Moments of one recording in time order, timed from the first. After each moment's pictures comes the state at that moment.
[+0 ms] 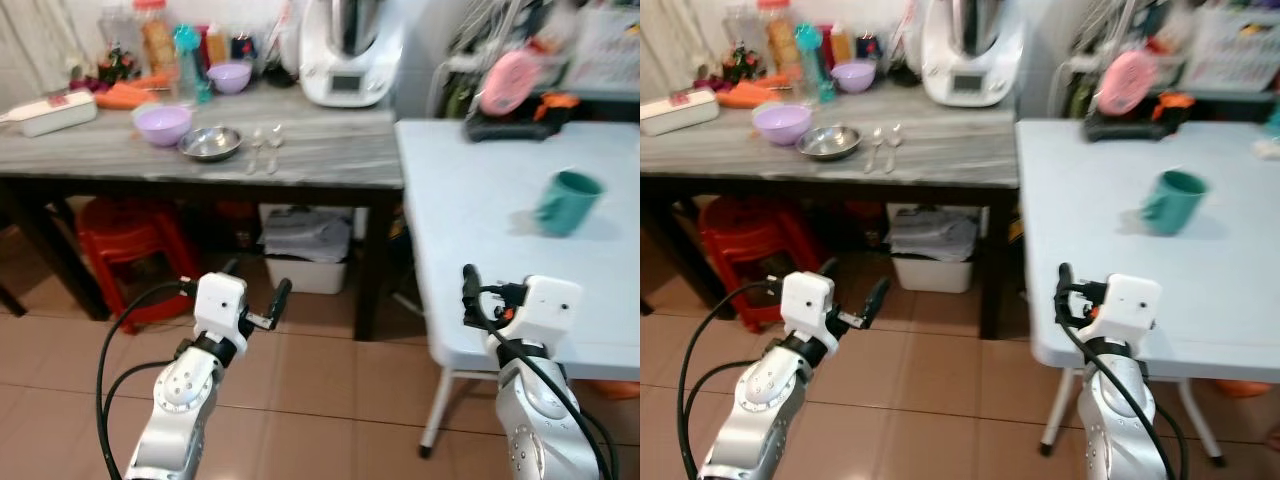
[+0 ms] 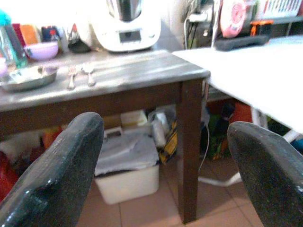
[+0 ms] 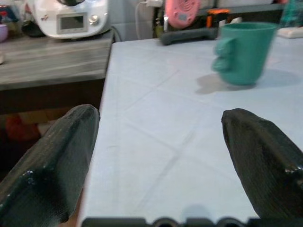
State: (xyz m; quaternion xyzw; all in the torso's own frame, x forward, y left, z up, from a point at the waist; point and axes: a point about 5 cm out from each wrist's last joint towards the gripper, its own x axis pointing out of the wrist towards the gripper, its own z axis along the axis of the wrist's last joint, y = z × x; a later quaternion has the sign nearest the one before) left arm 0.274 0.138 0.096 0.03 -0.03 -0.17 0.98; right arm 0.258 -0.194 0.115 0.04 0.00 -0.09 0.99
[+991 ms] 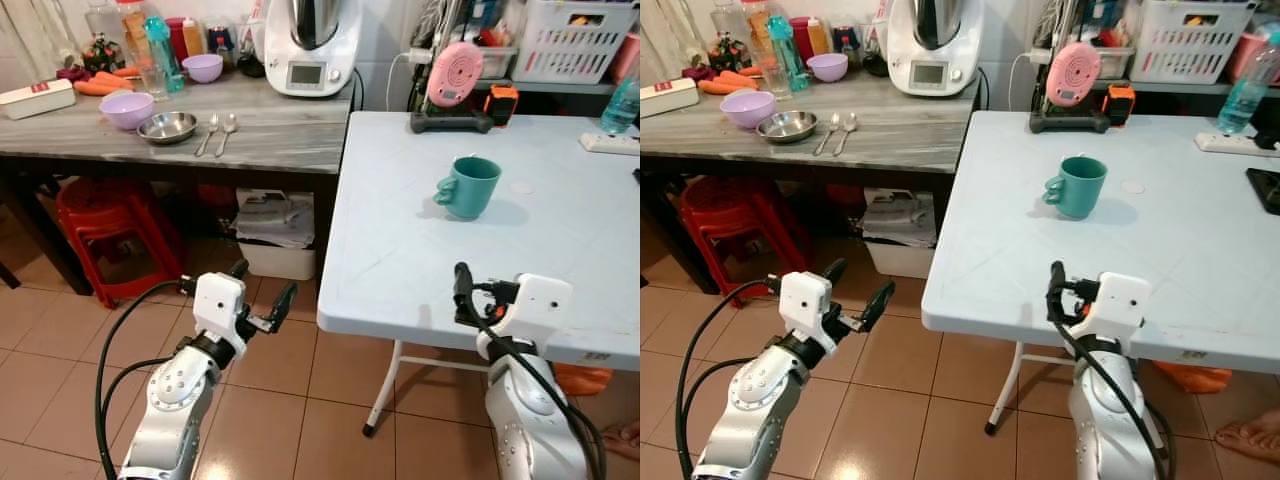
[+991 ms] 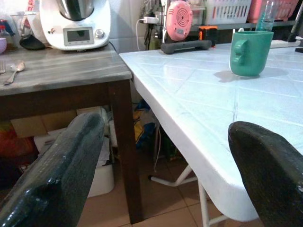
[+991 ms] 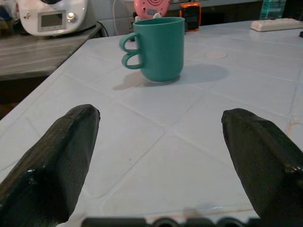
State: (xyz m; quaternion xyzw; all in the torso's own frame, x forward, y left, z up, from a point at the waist) left arm 0.269 0.137 0.094 0.00 -0.03 -0.23 0.97; right arm 0.262 -0.187 0.112 0.05 0.00 -0.09 1.00
